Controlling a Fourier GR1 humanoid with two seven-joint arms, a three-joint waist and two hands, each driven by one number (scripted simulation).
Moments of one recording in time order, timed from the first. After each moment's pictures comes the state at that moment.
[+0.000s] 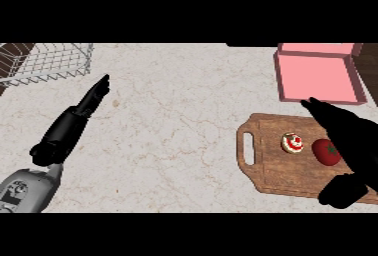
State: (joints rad) left arm -0.24 0.48 -0.26 -1.52 0.12 0.03 -0.10; right arm -0.28 -0.72 0.32 -2.02 0.37 0.49 0.89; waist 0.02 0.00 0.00
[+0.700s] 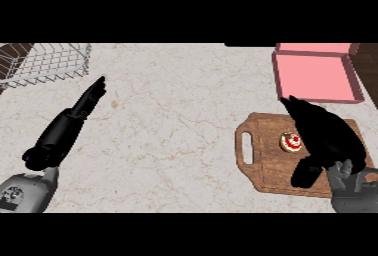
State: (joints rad) left arm -0.20 0.44 -0.19 -1.56 0.06 -0.02 -0.08; right arm -0.35 -0.54 0.39 -1.84 0.55 0.52 0.92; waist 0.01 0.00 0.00
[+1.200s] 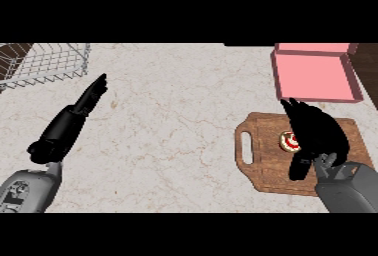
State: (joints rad) left arm -0.23 0.39 -0.14 -1.52 0.01 -0.07 -0.08; right arm -0.34 -0.47 0.37 -1.70 0.73 0.53 0.83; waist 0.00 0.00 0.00
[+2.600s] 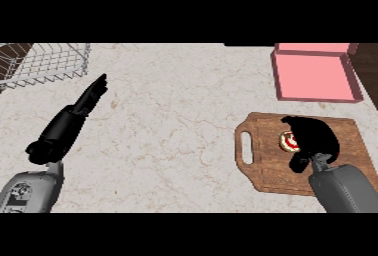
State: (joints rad) left arm -0.22 0.28 -0.02 -1.55 -0.10 -0.20 -0.06; right arm -0.27 -0.35 0.23 -1.43 0.99 0.45 0.52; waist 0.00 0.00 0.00
